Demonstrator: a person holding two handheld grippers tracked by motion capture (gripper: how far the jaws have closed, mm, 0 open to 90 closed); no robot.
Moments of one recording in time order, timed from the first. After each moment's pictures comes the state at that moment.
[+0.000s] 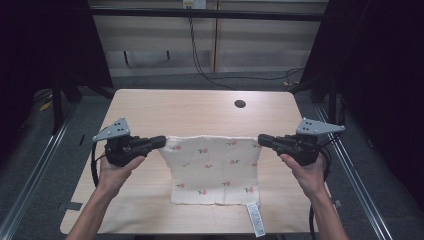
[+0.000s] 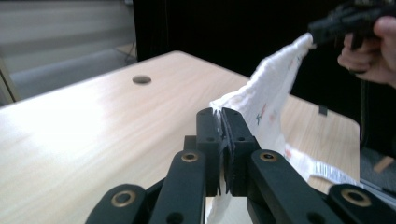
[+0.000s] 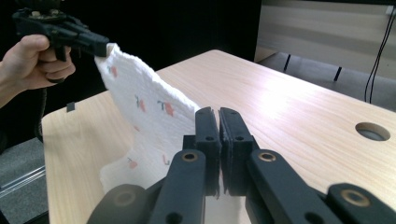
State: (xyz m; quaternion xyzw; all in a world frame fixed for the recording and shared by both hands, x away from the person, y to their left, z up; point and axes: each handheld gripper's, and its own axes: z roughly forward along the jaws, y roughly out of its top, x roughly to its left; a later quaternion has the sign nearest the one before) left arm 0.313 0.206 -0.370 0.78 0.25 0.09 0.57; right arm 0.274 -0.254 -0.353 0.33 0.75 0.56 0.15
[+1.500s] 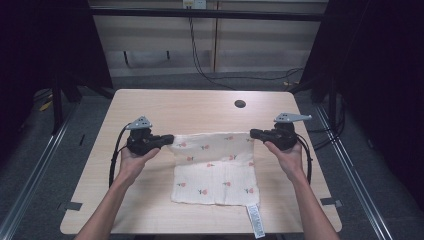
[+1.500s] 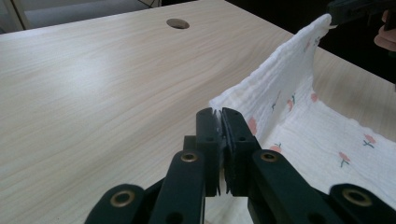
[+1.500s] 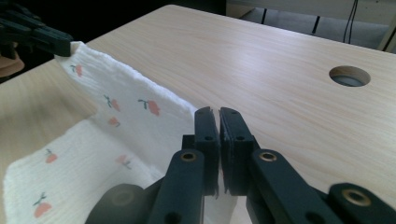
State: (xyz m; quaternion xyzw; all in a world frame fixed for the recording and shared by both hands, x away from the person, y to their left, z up) left arm 0.382 0.185 -0.436 0.80 0.32 0.07 0.51; right arm 0.357 -0.254 -0.423 0.40 0.76 0.49 0.14
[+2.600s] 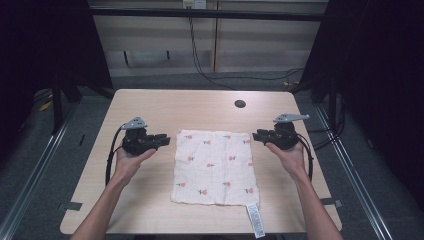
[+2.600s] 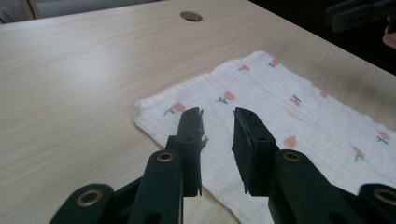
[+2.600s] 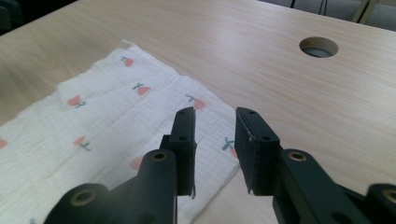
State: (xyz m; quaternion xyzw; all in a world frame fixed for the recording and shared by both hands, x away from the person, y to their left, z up) left arm 0.379 0.198 -0.442 0.80 0.33 0.07 0.49; right arm 0.361 -0.265 -0.435 0.42 0.77 0.45 0.15
